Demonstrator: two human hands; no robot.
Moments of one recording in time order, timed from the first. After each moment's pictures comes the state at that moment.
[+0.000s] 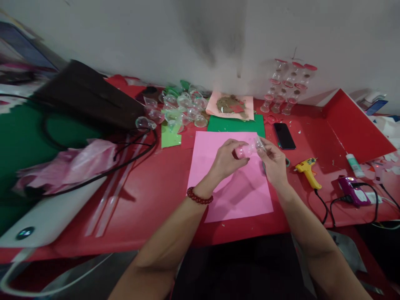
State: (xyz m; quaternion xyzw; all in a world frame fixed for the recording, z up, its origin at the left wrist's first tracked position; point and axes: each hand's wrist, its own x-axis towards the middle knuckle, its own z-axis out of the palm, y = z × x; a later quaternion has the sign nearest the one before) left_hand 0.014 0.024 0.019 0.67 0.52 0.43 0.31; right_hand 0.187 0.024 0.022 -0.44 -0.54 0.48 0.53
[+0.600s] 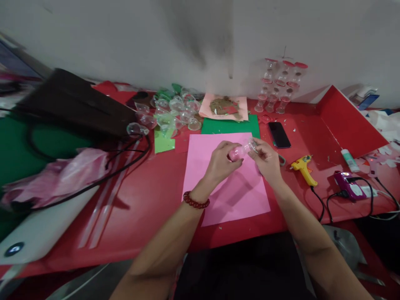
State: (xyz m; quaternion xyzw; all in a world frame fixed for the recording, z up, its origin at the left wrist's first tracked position) left_hand 0.015 0.025 0.011 0.68 0.51 0.46 0.27; right_hand 0.190 0.035 0.011 -0.41 -0.65 0.33 0.55
